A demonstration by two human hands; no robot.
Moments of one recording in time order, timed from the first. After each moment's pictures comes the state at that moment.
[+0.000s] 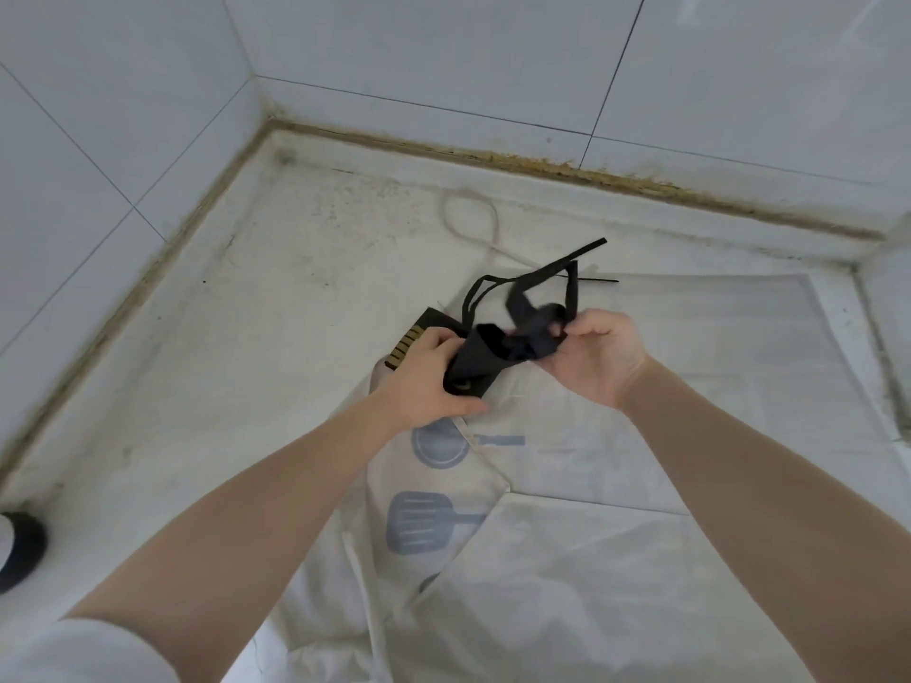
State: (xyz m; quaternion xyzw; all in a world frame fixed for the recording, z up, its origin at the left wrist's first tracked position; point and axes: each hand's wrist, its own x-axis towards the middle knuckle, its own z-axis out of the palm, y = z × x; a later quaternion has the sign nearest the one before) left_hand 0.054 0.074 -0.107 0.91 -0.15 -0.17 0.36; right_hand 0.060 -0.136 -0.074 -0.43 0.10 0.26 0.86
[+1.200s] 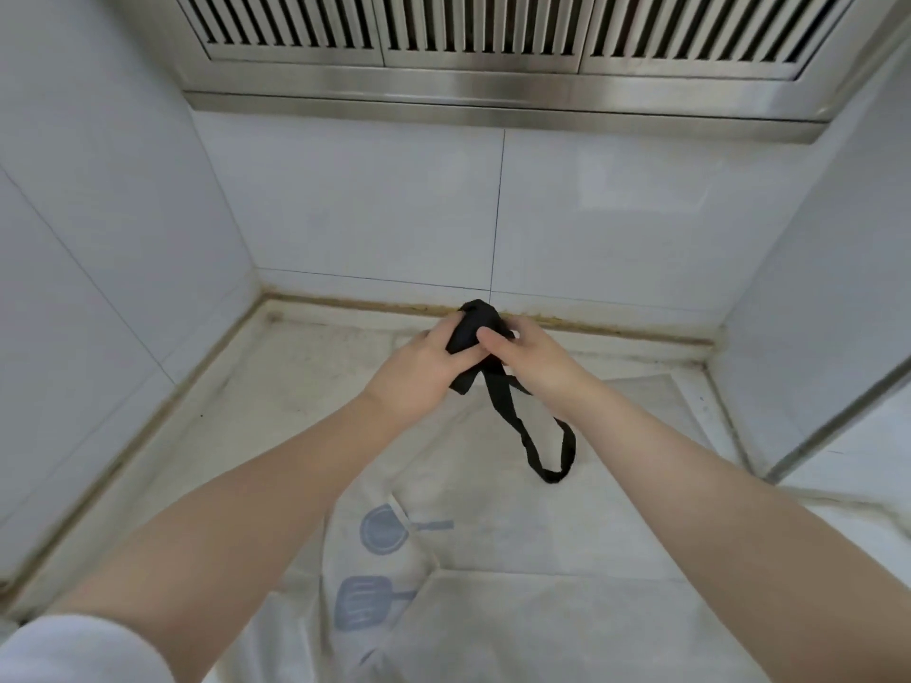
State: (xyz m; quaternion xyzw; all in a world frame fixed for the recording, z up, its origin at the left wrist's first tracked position) left_hand 0.061 0.001 0.059 0.91 -0.37 0.14 0.11; right_hand 0.038 -0.165 0.083 -0.82 0.02 0.06 0.57
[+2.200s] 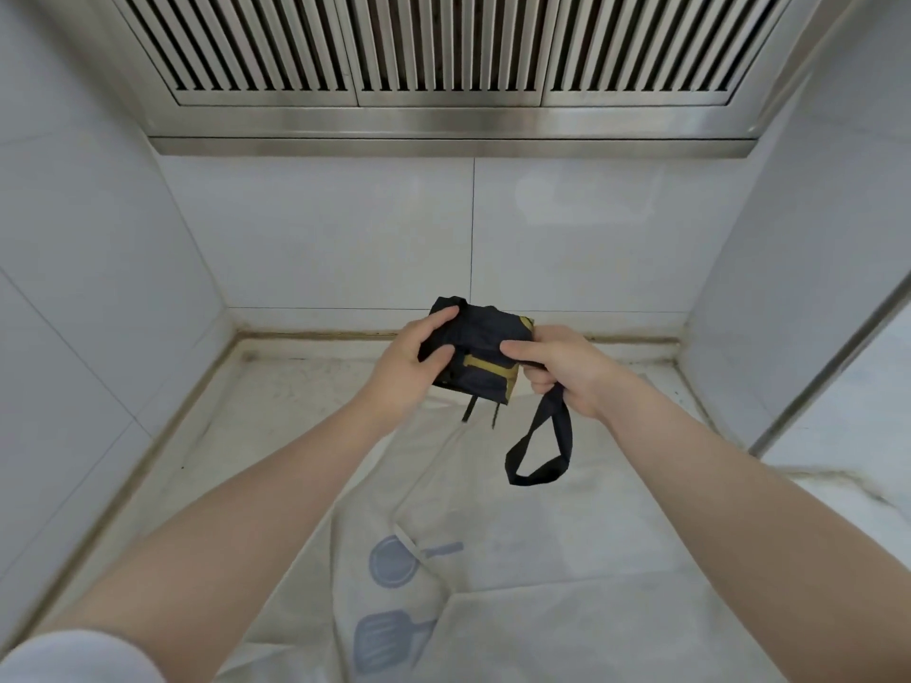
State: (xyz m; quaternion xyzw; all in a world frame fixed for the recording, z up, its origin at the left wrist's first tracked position) left_hand 0.071 0.007 0.080 0.78 -0.20 -0.05 0.59; right_hand 0.029 -0.182 0.103 -0.71 0.07 0.08 0.69
